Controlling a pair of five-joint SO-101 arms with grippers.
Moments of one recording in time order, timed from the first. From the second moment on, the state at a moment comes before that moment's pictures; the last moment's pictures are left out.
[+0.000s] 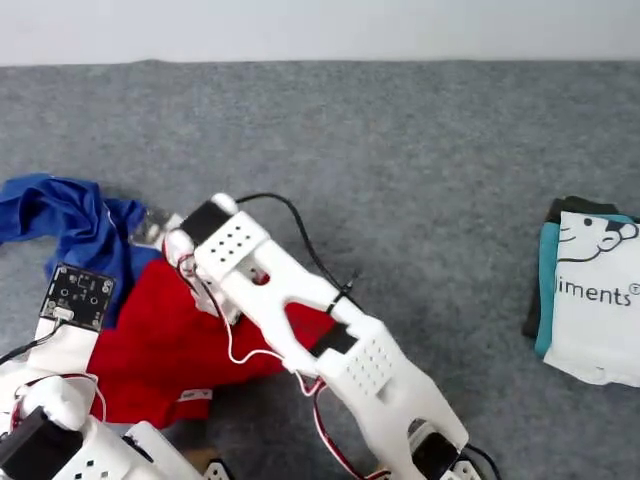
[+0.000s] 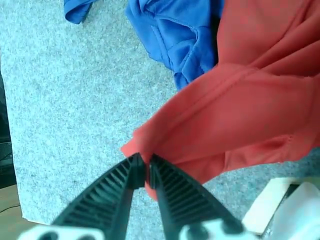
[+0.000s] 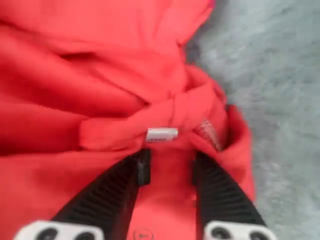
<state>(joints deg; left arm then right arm) -54.1 -73.0 44.5 99.4 -53.0 -51.3 47.6 -46.3 100.5 16.4</state>
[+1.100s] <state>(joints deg) -47.8 -73.0 30.1 81.7 -39.2 -27.0 21.3 -58.3 99.0 27.1</state>
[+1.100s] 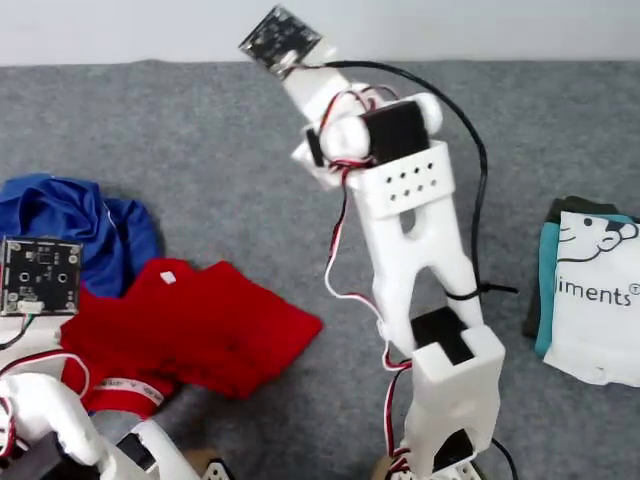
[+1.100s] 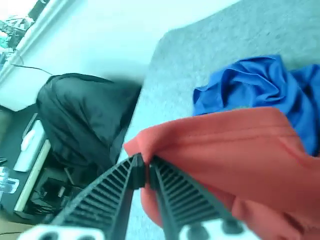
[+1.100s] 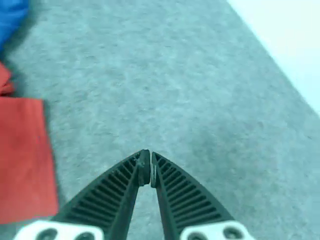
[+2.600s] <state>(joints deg) -51.7 -73.0 32.3 99.0 -39.2 -49.1 60.0 -58.3 87.6 13.5</state>
